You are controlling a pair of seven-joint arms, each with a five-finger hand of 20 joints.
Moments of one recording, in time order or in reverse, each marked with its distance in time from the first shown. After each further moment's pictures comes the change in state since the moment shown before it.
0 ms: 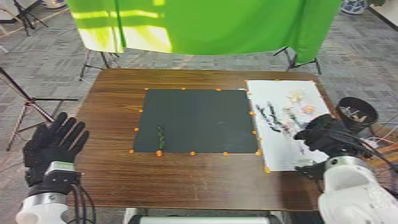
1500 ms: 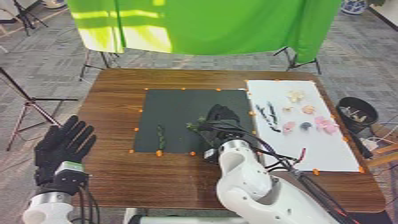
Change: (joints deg) left arm -0.7 0.5 1.6 -0.1 2.6 3.3 -3.3; right arm 38.4 -18.8 -44.7 19.1 -10.8 -2.3 5.9
